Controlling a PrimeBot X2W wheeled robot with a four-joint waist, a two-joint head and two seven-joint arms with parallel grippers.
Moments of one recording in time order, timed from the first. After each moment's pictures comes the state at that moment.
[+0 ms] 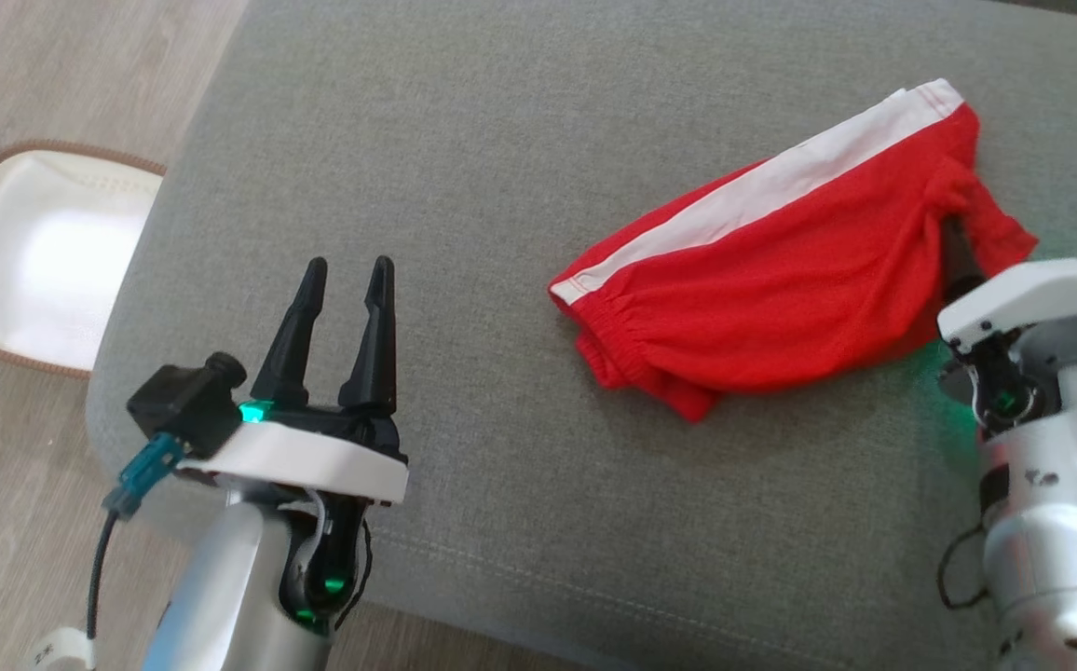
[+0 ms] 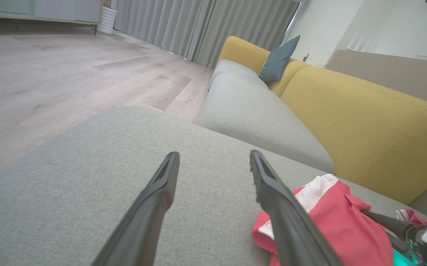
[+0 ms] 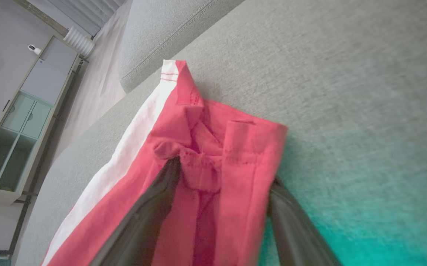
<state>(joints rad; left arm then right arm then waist) -0.21 0.05 -0.28 0.15 -0.46 -0.05 -0.25 -0.64 -0.06 -0.35 0.85 0.42 0.12 0.18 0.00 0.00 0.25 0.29</state>
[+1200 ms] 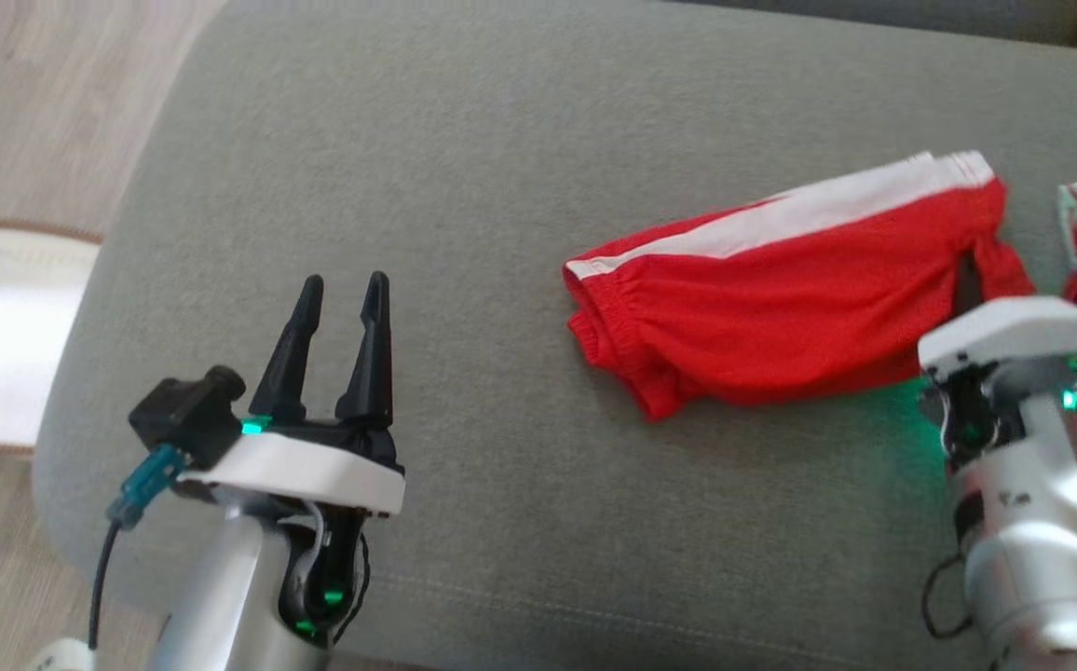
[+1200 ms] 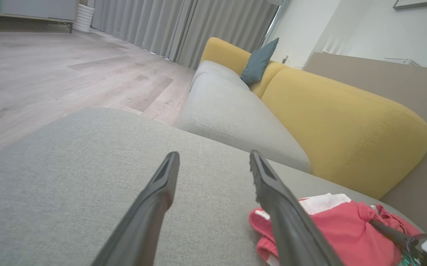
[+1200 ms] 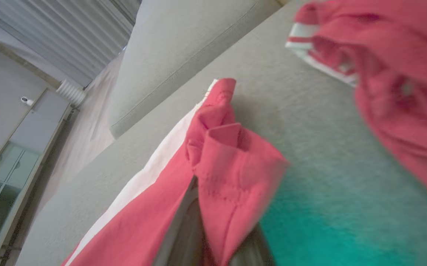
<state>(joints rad) -0.20 0.04 -0.27 0.17 -0.47 -0.04 -0.25 -0.68 -0.06 -0.32 1.02 0.43 0.12 -0.05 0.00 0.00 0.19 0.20</state>
